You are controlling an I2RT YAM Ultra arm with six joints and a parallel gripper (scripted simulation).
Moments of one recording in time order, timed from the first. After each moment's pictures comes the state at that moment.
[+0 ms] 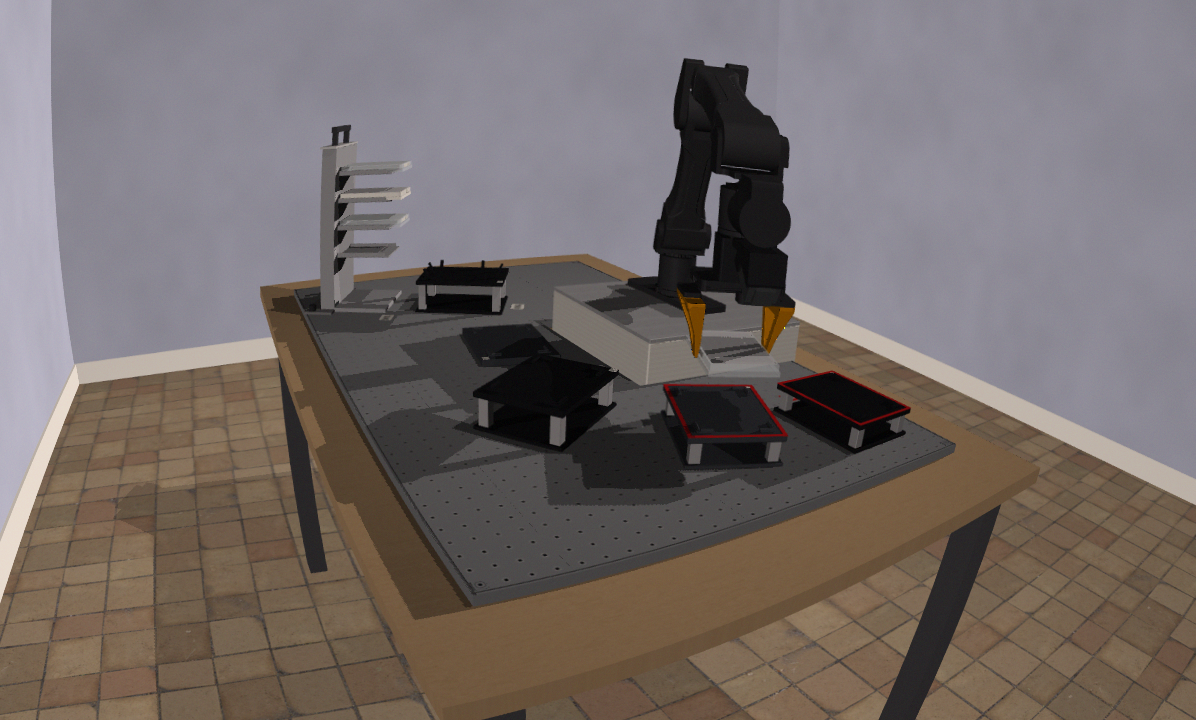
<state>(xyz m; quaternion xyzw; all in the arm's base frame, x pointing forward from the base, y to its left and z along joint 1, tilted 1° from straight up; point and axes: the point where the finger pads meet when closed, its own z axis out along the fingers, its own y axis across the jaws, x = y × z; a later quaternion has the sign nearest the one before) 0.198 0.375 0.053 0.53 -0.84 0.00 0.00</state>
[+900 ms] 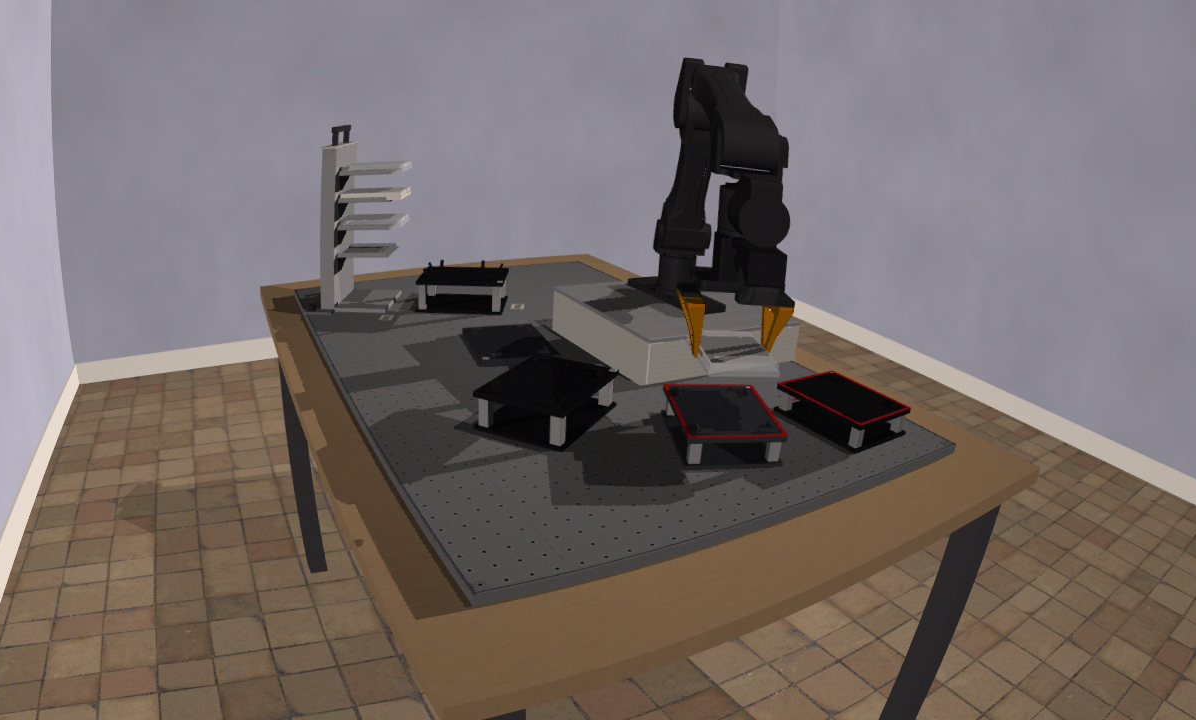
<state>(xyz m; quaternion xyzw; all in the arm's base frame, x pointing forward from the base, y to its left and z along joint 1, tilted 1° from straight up) 0.197 0.373 0.052 0.53 -0.84 0.00 0.00</state>
